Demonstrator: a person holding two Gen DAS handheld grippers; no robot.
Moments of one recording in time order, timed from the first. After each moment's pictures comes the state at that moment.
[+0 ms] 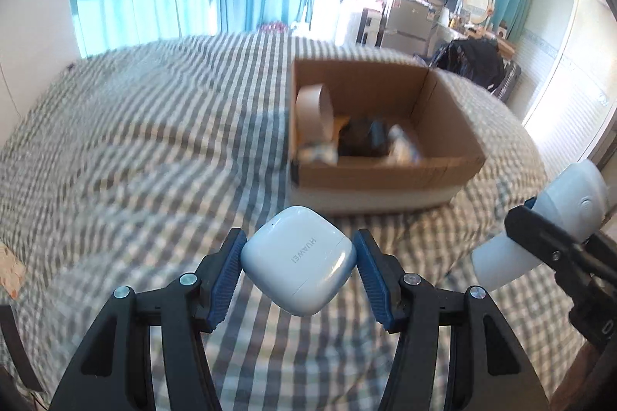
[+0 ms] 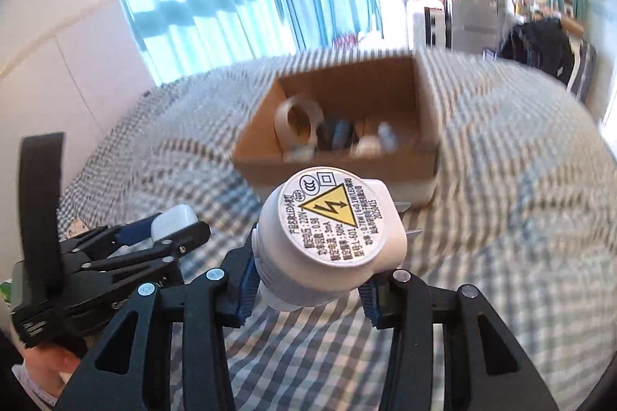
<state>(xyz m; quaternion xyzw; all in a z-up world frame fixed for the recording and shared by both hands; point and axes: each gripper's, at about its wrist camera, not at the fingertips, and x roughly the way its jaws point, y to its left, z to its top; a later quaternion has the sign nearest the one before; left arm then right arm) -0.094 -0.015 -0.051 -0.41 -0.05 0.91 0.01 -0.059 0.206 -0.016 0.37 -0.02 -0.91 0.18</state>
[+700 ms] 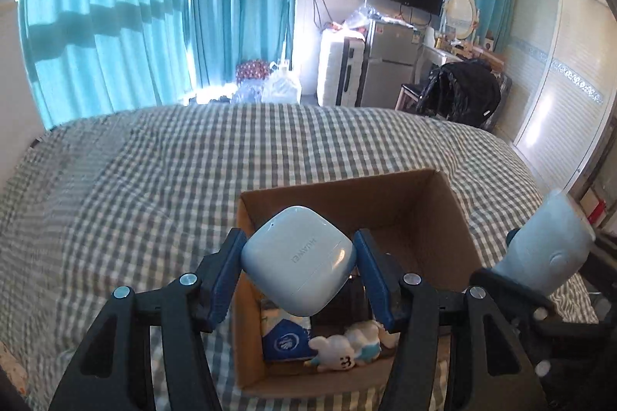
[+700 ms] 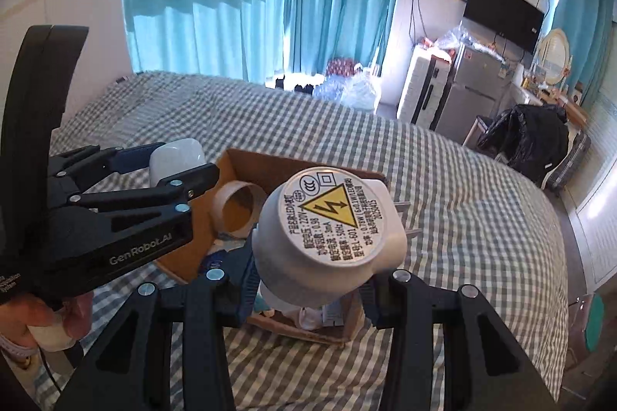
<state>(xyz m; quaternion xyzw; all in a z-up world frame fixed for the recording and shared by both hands) -0.260 0.021 -0.024 -0.37 -0.02 0.93 0.04 -0.210 0.205 0.027 0.39 0.10 -0.90 0.16</state>
